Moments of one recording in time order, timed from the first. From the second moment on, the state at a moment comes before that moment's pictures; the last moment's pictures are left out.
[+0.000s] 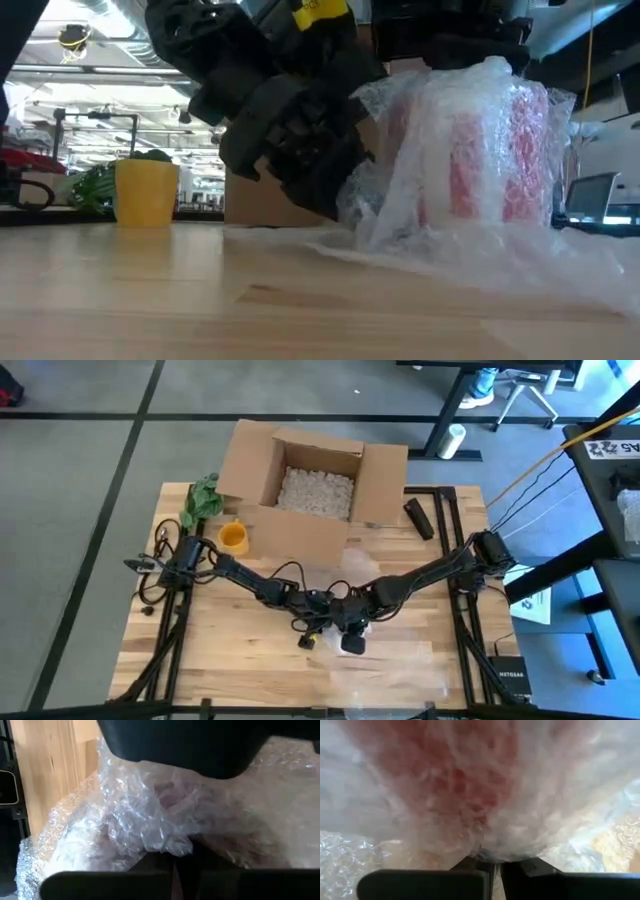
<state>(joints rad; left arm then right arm) -0.21 2.07 1.11 0.28 0.16 0.06 0.34 1.82 1.29 -0.66 -0.12 0.54</state>
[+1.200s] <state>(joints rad) -0.20 2.07 1.11 0.28 0.18 0.06 0.32 1.81 1.17 -0.51 -0.23 0.55</state>
